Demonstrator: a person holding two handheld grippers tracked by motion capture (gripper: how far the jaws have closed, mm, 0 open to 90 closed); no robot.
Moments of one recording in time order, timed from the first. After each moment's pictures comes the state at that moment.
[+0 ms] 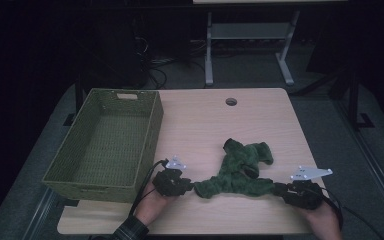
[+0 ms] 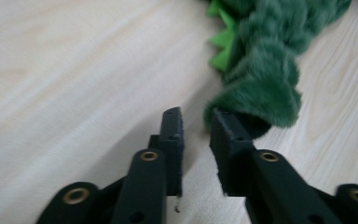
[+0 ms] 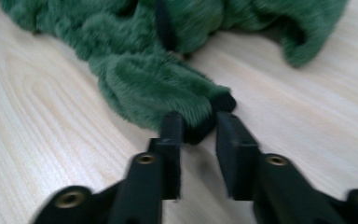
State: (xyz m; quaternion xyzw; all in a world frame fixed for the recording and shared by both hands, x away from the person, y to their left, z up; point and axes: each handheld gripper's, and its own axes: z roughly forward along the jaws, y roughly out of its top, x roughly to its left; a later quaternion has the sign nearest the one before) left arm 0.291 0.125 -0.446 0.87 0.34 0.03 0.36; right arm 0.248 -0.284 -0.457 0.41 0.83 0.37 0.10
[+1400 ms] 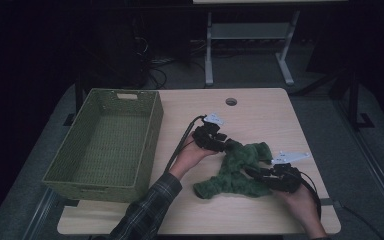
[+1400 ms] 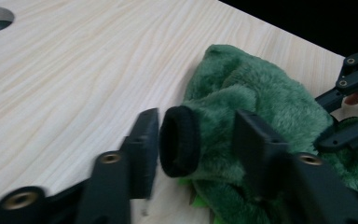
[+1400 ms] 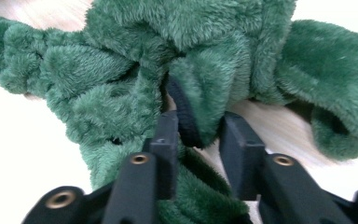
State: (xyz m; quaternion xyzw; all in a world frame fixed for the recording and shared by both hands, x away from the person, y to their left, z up) left arm 0.413 0.017 -0.416 0.87 0.24 0.02 0.43; right arm 0.292 -0.242 -0.454 0.40 0.82 0.39 0.09
